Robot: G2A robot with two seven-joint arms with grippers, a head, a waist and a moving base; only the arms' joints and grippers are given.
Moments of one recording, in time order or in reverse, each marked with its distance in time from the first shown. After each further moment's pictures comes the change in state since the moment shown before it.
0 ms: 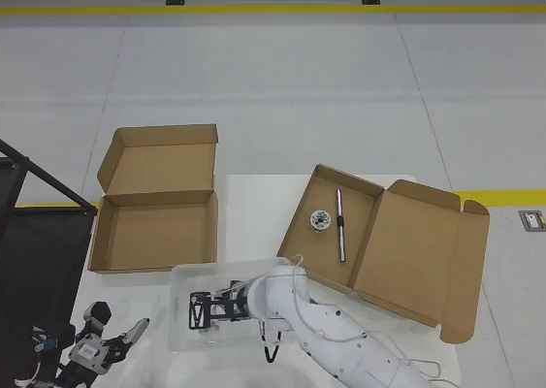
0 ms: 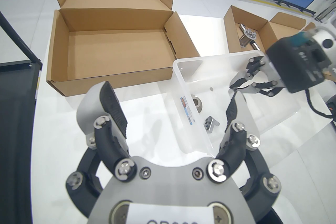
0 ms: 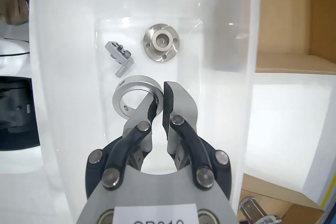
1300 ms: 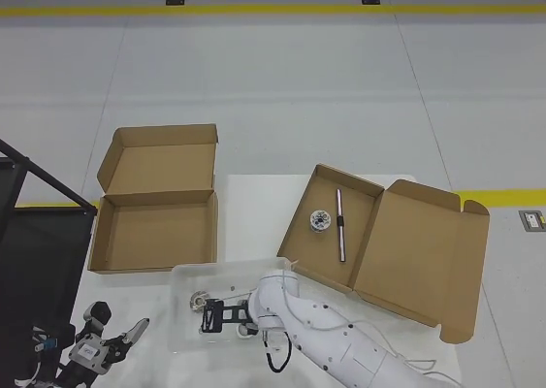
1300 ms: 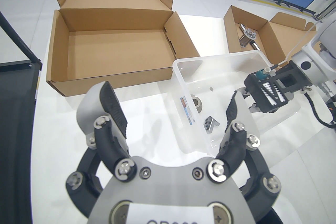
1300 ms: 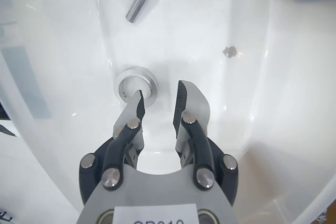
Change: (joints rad) left arm 0.000 0.000 0.000 0.000 0.000 0.000 0.000; right arm 0.134 -0.088 -0.175 0.295 0.262 0.097 0.338
